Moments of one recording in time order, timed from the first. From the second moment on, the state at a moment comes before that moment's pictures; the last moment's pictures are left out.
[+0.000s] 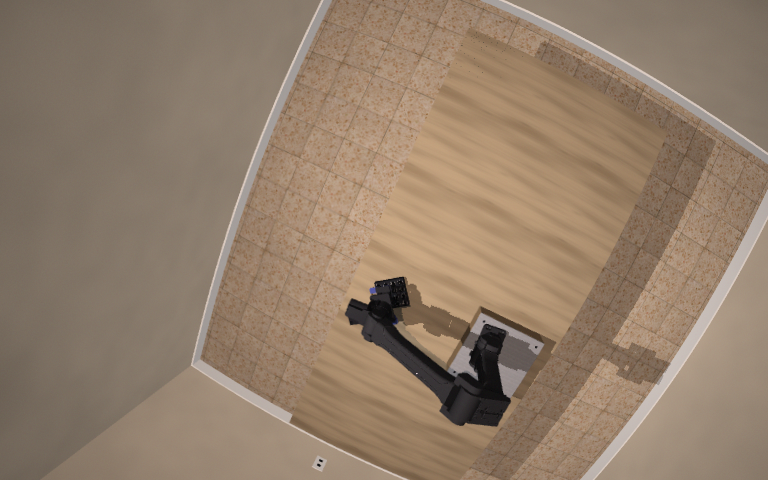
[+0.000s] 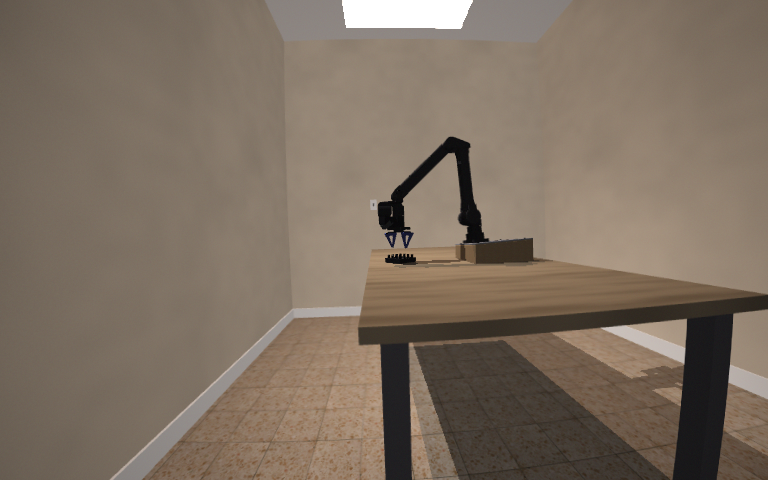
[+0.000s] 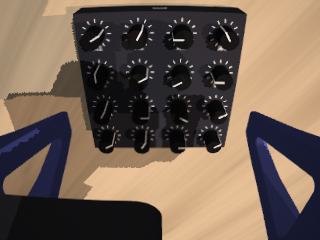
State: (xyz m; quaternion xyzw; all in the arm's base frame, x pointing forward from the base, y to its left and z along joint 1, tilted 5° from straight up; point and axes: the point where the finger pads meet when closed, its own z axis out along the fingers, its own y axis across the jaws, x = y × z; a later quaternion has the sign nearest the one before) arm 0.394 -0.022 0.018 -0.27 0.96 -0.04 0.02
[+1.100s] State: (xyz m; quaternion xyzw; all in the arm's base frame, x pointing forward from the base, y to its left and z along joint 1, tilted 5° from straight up) arm 0.358 -0.047 0.017 -0.26 0.96 -0.04 0.02
